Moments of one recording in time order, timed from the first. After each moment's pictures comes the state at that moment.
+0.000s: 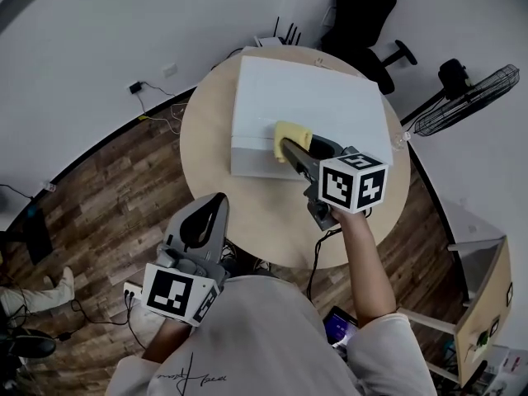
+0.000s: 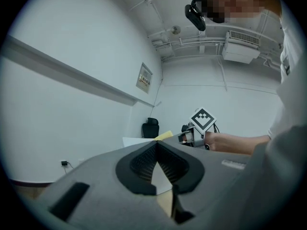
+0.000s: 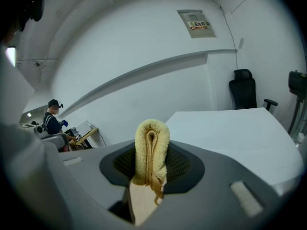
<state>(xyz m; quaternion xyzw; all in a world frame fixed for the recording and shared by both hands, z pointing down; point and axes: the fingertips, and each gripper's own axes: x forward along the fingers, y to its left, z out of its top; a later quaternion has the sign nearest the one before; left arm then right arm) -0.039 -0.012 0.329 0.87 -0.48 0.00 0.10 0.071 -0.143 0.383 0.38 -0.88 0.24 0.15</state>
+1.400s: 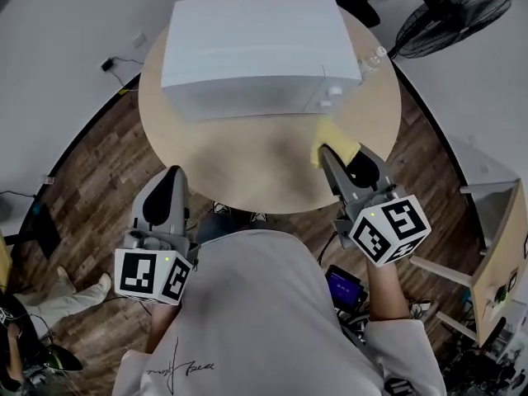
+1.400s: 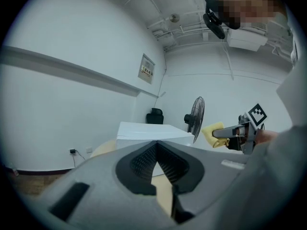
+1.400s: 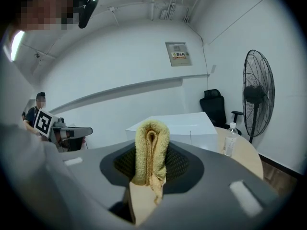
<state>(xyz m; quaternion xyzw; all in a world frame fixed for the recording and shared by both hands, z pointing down) 0.038 0.040 0.387 0.84 -0.53 0.05 0.13 0.276 0.020 0.393 0.50 -0.85 0.17 0.08</state>
